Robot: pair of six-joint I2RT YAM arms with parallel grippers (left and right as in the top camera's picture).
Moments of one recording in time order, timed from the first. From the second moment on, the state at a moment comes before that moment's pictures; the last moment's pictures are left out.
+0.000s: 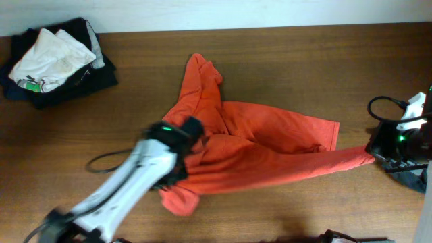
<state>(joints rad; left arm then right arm) -0.52 1.51 1.13 -1.37 -0.21 -0.83 -0.37 1.27 1.63 -1.64 -0.12 0.21</state>
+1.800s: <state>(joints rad) -0.79 1.65 0.97 -1.20 -0.15 -0.94 -0.37 1.27 1.62 -1.64 -0.12 0.21</state>
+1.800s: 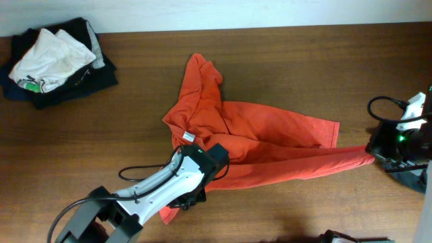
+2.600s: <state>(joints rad) -0.66 1.05 1.73 -1.69 -0.34 -0.88 -0.37 1.12 1.93 -1.69 -0.44 0.19</state>
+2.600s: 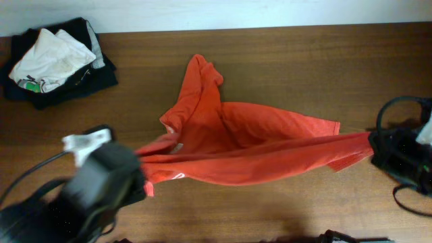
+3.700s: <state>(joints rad) 0.31 2.14 2.80 -1.67 0.38 -0.21 -0.27 1.80 2.59 -1.69 -0.63 0.17</state>
